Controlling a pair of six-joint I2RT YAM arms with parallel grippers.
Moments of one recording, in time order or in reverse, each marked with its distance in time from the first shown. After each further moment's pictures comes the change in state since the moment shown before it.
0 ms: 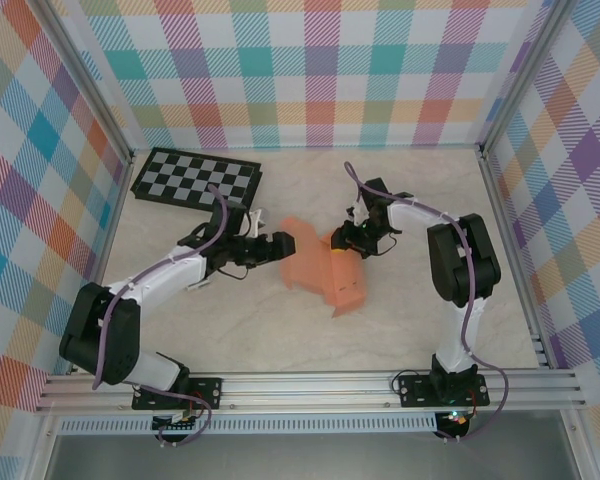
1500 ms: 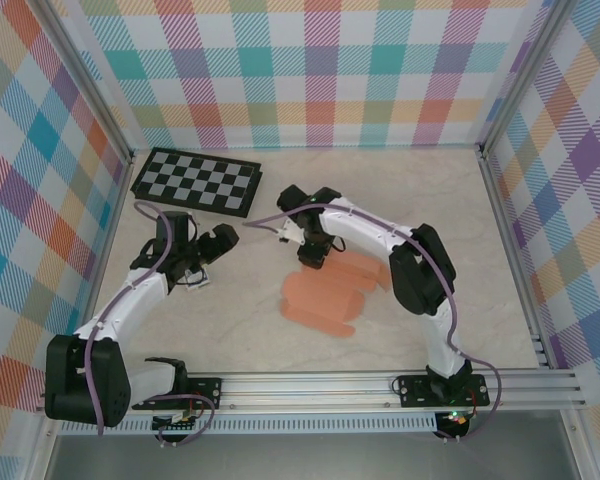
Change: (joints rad) left arm 0.336 -0.262 -0.188 -0.020 -0.232 -0.035; right arm 0.436 0.121 0.449 -0.439 0.739 -0.878
